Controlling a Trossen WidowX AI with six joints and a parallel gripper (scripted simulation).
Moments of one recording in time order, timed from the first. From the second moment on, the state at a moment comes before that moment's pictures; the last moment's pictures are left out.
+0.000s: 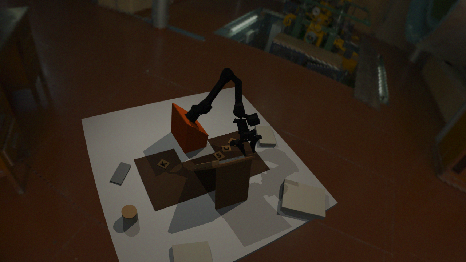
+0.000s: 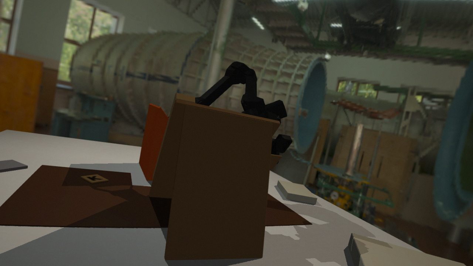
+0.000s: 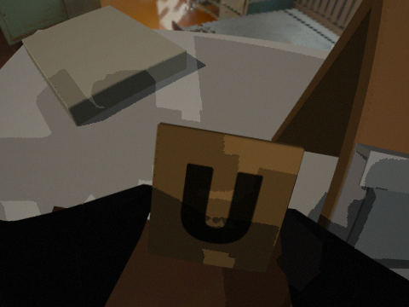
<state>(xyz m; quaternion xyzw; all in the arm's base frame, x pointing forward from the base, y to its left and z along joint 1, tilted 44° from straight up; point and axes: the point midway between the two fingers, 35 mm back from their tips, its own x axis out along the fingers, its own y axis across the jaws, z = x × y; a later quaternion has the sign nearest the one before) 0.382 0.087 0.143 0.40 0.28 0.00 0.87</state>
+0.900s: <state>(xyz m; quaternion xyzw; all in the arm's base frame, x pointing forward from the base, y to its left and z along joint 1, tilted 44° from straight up) 0.379 0.078 0.133 0.40 0.28 0.00 0.87</state>
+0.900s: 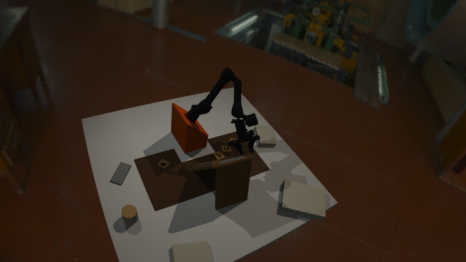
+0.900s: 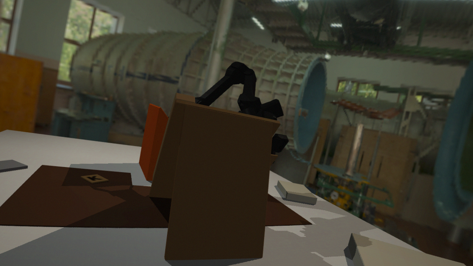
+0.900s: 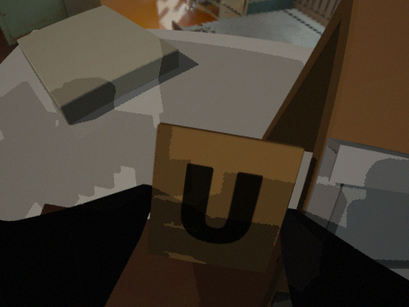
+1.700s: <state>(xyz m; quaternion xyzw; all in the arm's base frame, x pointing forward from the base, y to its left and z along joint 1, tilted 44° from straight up) 0.376 0.069 0.124 0.40 0.28 0.00 0.87</state>
